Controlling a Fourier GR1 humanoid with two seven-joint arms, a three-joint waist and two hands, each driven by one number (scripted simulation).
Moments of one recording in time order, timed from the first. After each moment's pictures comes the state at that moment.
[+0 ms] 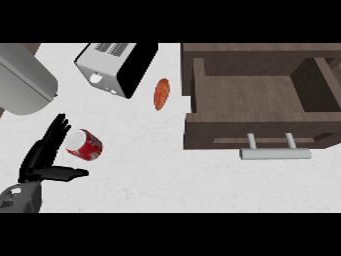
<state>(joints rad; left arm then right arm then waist) -0.28 0.28 0.25 -0.69 -0.04 -0.28 -0.55 0.22 -0.04 -0.26 -2.10 -0.07 0.21 0.10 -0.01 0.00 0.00</state>
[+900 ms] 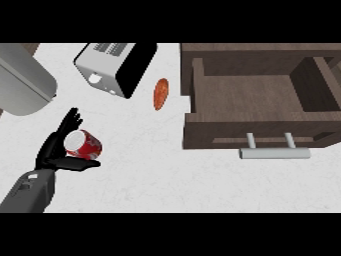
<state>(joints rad) -0.44 0.27 0.24 -0.42 -0.06 -0.24 -0.67 0.25 -0.02 -0.24 -2.13 -0.07 0.22 0.09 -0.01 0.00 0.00</state>
